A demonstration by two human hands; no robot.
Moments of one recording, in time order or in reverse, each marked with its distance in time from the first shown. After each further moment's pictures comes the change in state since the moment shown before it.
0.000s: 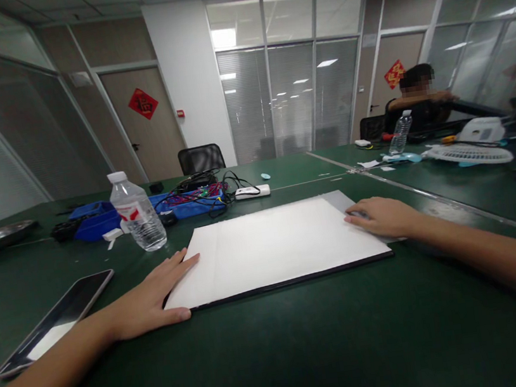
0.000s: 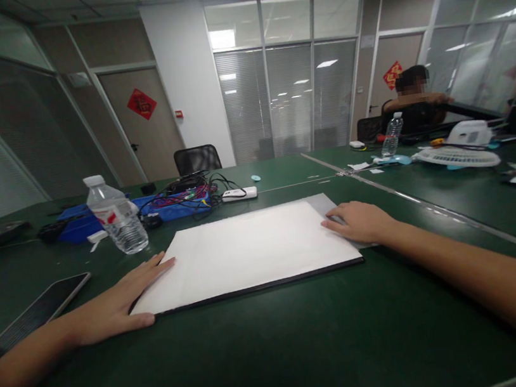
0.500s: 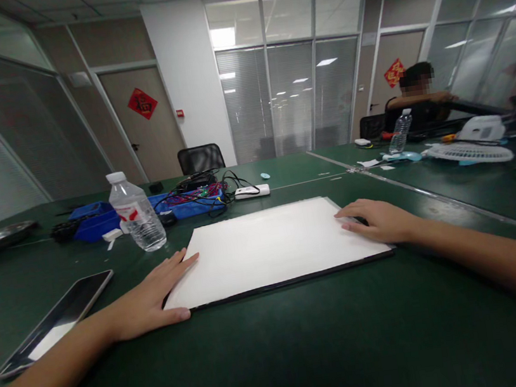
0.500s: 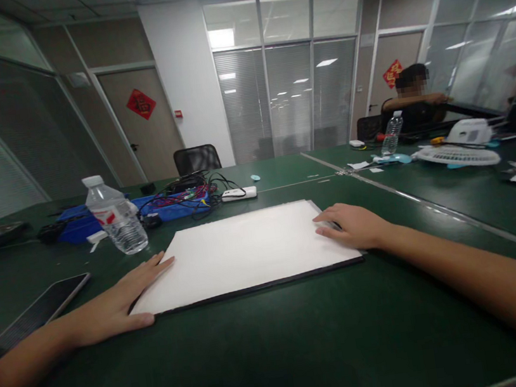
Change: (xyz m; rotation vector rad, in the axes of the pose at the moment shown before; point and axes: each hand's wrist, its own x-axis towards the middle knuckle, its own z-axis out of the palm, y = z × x) left_hand 0.001 0.004 -0.002 -0.003 0.014 0.017; right_hand -0.009 -0.024 -0.007 0.203 0.073 -0.219
